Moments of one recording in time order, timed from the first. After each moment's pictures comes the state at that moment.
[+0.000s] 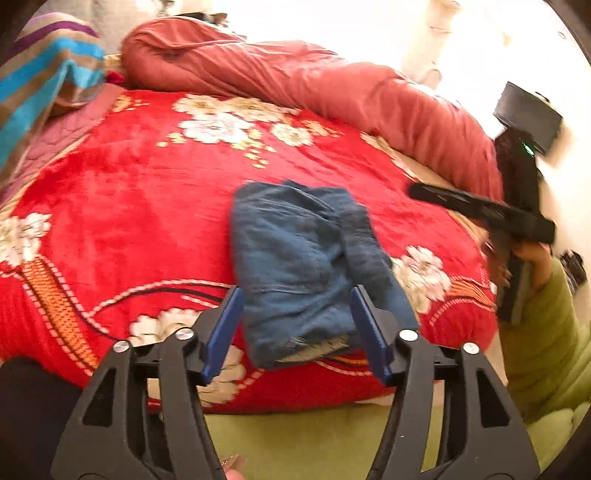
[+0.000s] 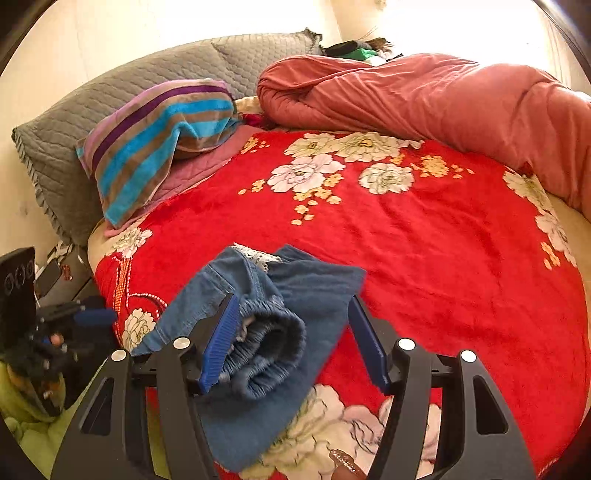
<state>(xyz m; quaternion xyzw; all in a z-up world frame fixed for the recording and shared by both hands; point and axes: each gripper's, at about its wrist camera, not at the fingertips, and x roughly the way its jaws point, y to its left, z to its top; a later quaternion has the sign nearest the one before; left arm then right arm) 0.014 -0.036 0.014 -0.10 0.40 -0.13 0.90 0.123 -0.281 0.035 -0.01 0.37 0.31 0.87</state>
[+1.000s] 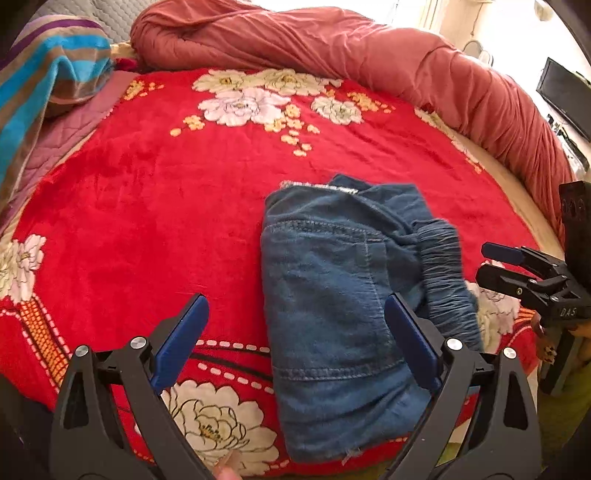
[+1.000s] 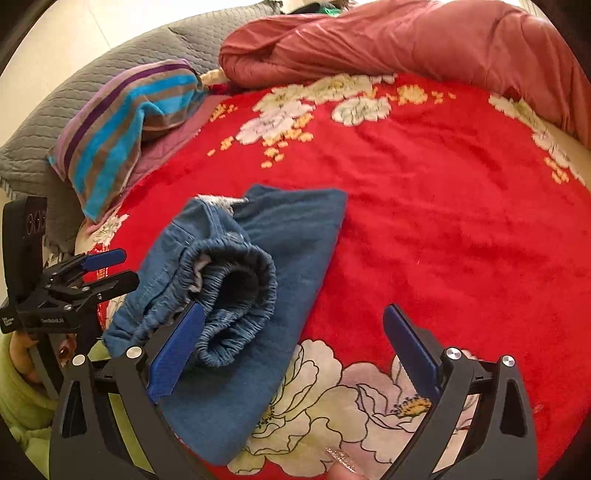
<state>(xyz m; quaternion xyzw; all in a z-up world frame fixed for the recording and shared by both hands) 0.099 -0.048 -0.020 -0.05 0.46 -0.06 0.88 0.136 -0.278 -0.032 0.04 0.46 0.29 0.84</state>
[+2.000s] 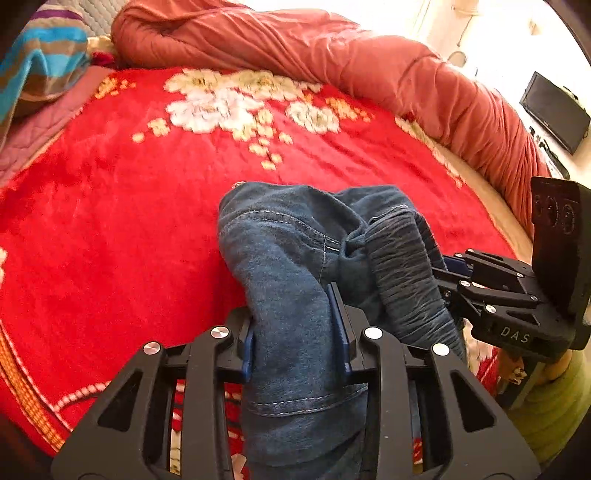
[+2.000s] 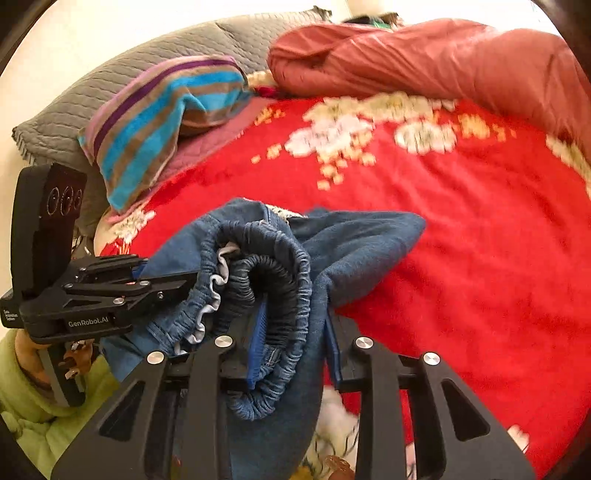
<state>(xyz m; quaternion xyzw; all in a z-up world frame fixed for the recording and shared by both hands) 0.127 -0.057 -0.017 -0.09 0.44 -0.11 0.89 0.156 -0.225 -0.016 0.00 0.39 0.37 0.84</state>
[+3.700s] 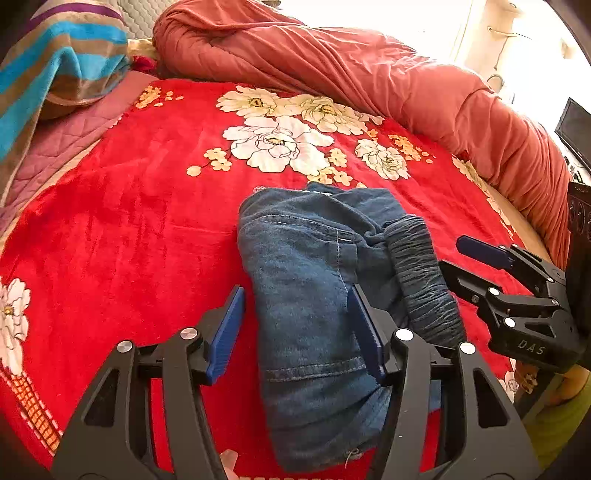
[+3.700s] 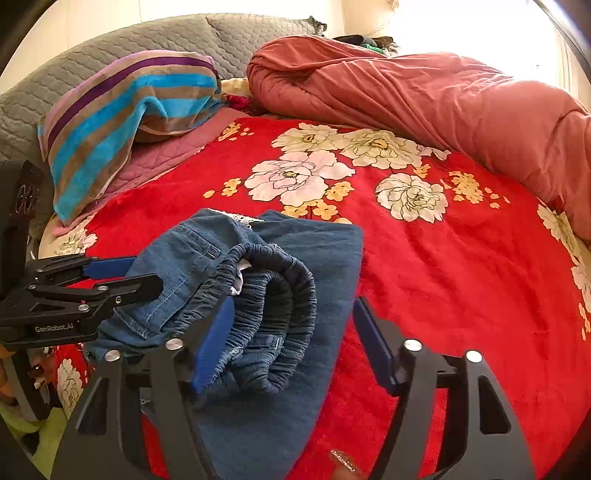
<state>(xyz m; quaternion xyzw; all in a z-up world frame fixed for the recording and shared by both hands) 0.183 -0.004 -0.019 -0.10 0.43 -0.04 0.90 0.223 -0.182 -0.013 -0.07 0.37 0.30 0.88</state>
